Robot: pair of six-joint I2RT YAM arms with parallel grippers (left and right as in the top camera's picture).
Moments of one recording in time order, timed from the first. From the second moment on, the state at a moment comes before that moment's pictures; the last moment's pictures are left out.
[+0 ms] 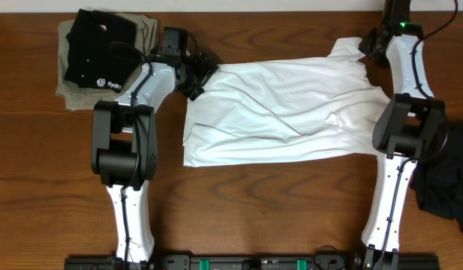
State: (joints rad) left arm -0.15 2.25 1.64 -0.48 0.42 -0.96; right arm -0.17 2.70 2.46 -0.87 0.08 0.57
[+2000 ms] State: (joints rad) left arm -0.15 2.25 1.64 -0.49 0.44 -0.85; right arm -0.19 2.68 2.43 -0.93 -0.17 0.53
